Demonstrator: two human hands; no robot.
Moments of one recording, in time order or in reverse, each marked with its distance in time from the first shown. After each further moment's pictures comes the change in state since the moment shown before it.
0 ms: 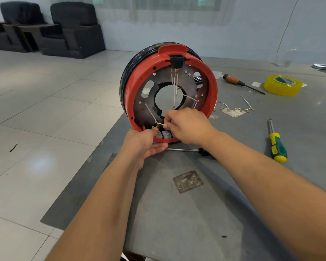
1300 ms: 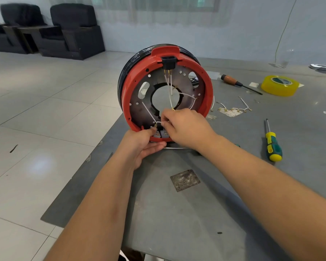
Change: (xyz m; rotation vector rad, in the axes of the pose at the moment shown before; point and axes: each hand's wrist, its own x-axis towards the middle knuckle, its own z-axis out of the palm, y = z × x) left_hand 0.001 -0.001 -0.004 -0.059 -0.050 -0.021; right_hand -0.018 -0.017 -0.015 0.033 0.100 -0.022
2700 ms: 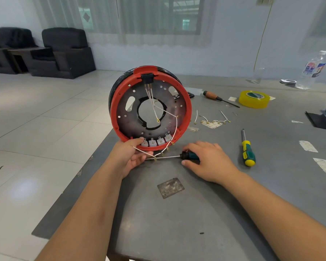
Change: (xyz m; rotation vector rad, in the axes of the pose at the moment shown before) left_hand -0.004 0.006 -0.002 0.012 -0.066 0.014; right_hand -0.100 0.053 -0.014 -0.044 -0.145 0.221
